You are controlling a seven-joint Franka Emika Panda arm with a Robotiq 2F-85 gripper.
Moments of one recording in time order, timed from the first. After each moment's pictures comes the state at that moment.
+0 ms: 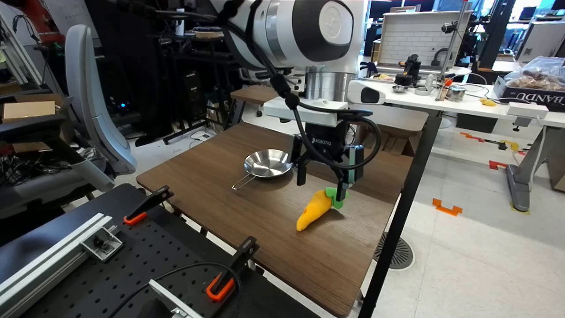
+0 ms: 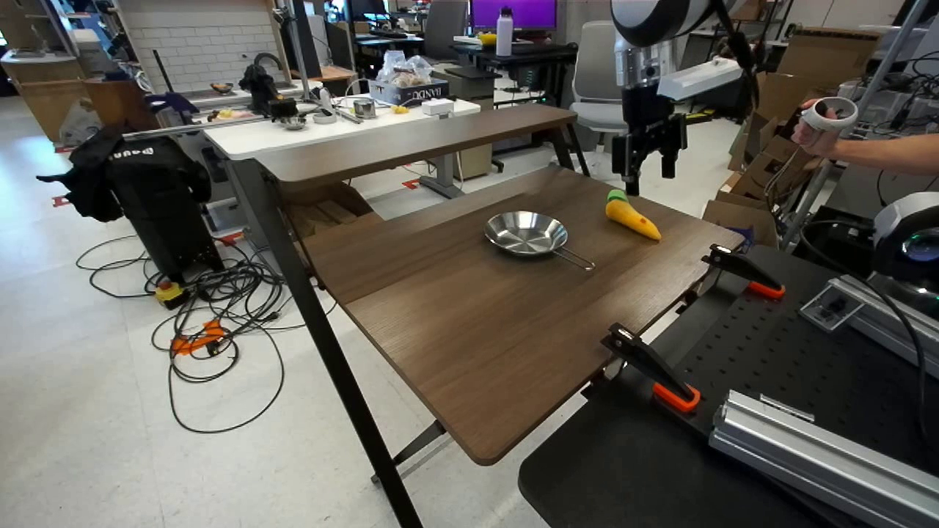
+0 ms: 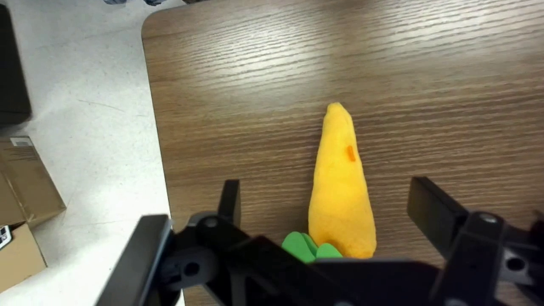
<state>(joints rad) -0.12 0.51 -0.14 -2.02 -0.16 2.28 -0.02</state>
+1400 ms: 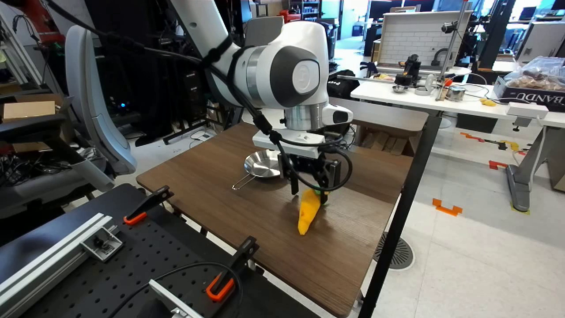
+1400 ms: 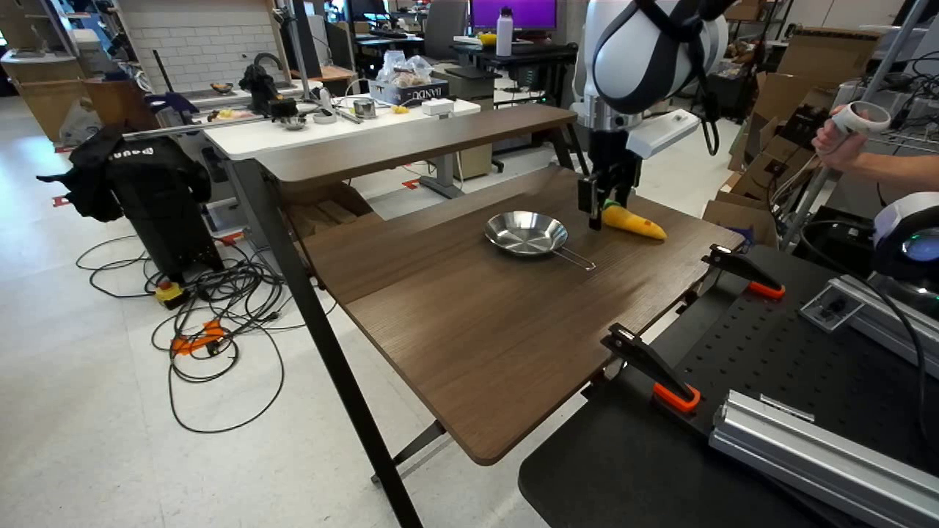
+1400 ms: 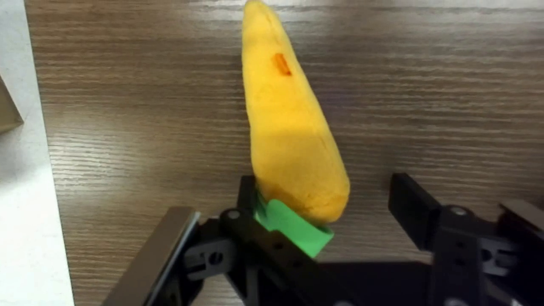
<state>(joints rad) -0.09 0.62 -0.09 -2.06 -0.20 2.60 -0.03</state>
